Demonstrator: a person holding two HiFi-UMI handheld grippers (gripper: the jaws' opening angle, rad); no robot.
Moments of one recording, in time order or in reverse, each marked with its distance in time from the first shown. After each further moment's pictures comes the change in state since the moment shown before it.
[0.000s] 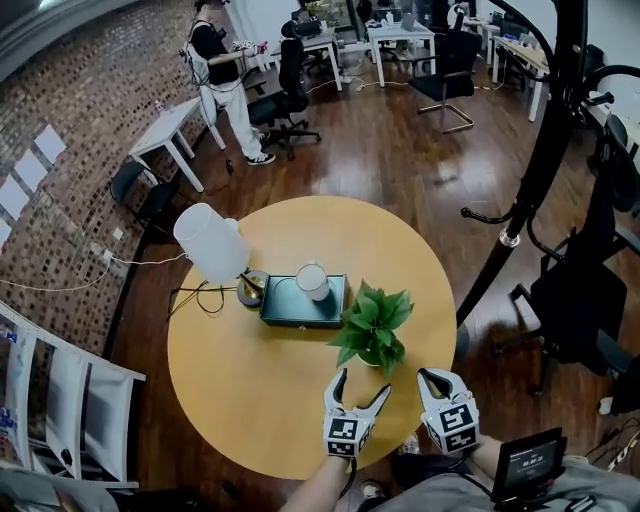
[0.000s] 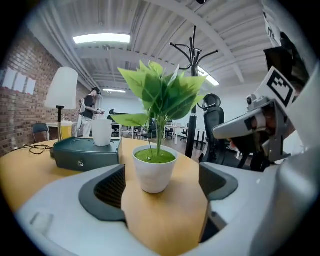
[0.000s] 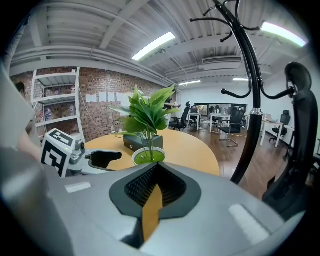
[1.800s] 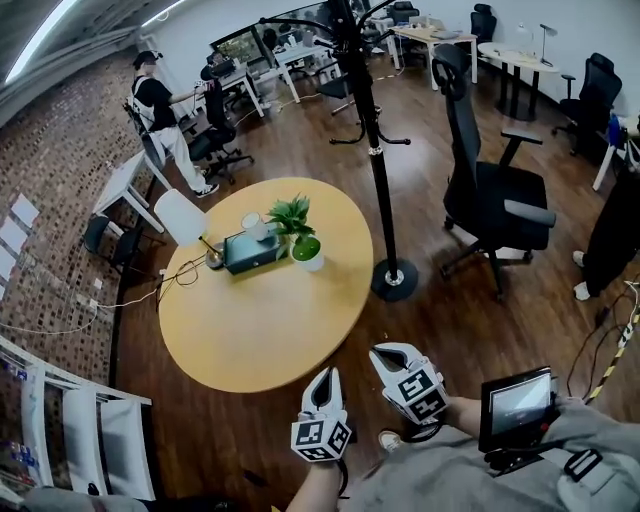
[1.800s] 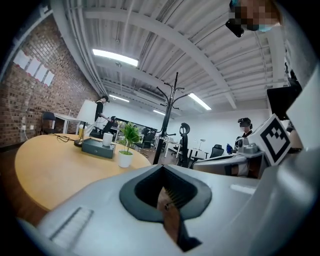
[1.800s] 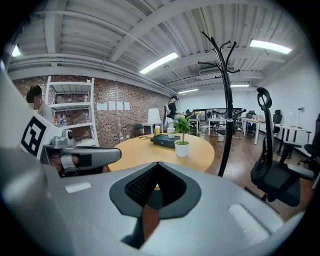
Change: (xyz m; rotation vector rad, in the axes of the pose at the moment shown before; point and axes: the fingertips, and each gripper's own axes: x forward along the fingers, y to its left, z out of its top) left arm -0.342 -0.209 0.026 -0.152 -0.174 -0.069; right arm -0.300 0.201 -0.066 0.028 -0.084 -0.012
